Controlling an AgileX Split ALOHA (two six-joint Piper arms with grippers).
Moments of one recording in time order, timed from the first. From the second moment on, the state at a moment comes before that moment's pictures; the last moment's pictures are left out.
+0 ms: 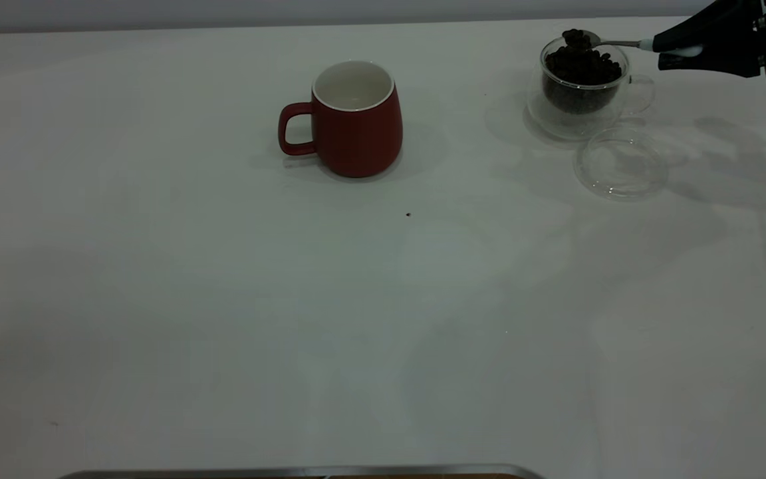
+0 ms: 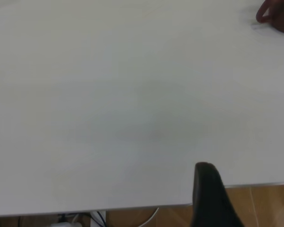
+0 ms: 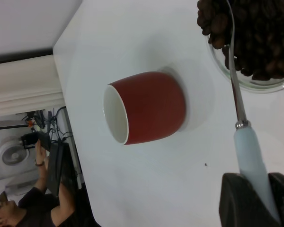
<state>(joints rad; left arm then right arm) 0.05 -0.02 -0.49 -0.08 1.14 0.10 -0.27 2.38 -1.35 1.36 1.05 -0.87</state>
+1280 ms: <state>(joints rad) 0.05 -0.02 -0.49 -0.08 1.14 0.10 0.14 2.37 -1.35 1.50 1.04 -0.91</state>
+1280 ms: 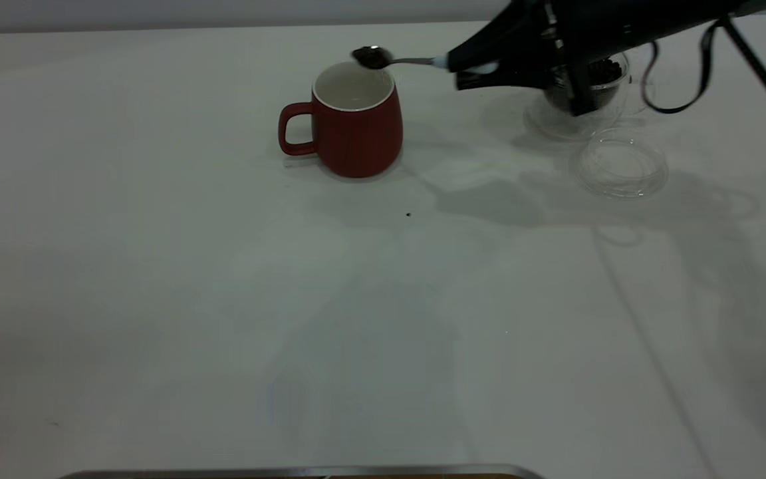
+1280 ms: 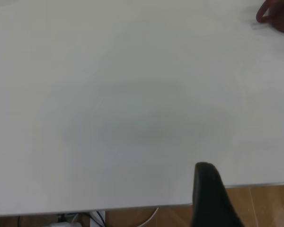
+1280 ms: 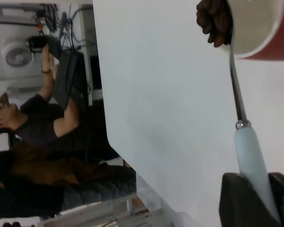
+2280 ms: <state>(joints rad) 0.05 -0.02 -0.49 -0.08 1.14 0.10 0.26 2.33 -1.35 1.40 0.67 -1.09</state>
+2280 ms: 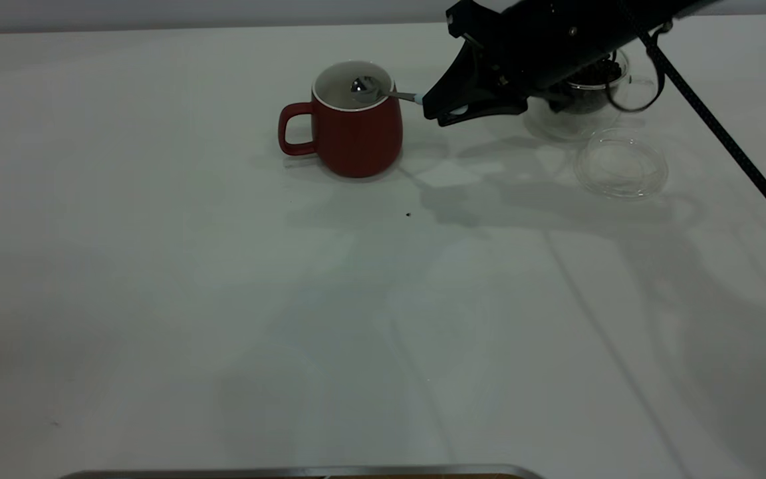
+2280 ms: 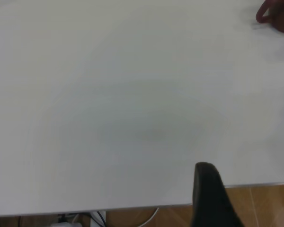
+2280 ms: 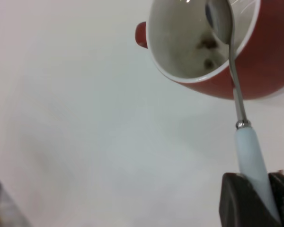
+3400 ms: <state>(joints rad) 0.05 -0.02 -0.49 -0.08 1.14 0.10 -0.13 2.01 -0.99 1.22 0.83 -1.01</state>
